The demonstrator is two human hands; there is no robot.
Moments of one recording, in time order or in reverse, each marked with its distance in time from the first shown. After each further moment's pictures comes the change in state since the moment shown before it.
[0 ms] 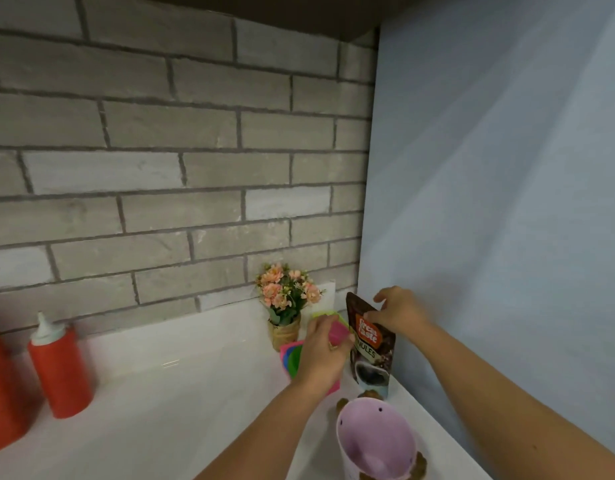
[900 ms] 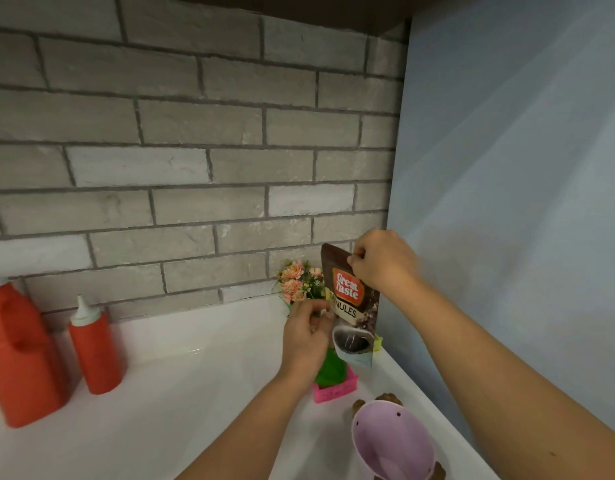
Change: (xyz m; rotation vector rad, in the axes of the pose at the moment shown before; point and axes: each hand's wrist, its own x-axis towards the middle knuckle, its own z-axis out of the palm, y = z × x) left_hand -0.001 0.007 -0.038 -0.177 0.295 0.061; right_hand -0.032 -0.097 -0.048 -0.134 0.228 -0.315
